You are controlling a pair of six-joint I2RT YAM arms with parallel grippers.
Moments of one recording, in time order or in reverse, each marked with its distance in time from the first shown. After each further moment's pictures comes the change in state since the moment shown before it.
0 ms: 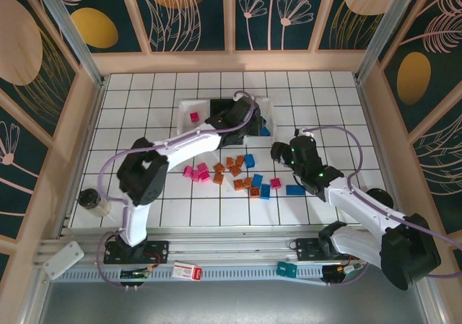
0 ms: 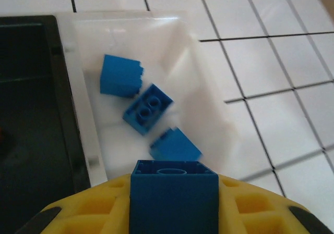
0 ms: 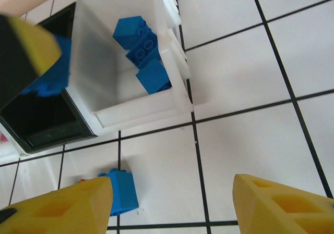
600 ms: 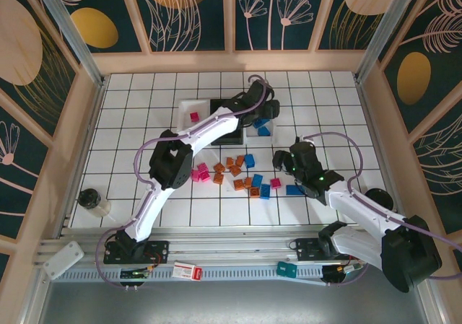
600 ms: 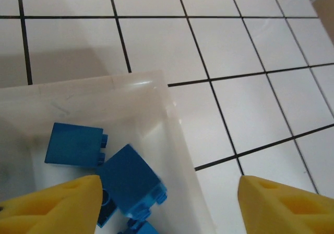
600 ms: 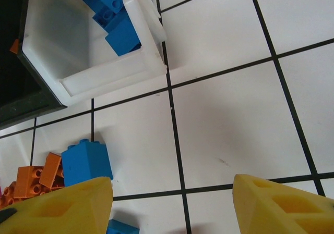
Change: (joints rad) left arm 0.032 0.329 0.524 -0.172 0.066 -0.009; right arm 0.000 -0.013 -0.048 -0.061 -0.021 0.022
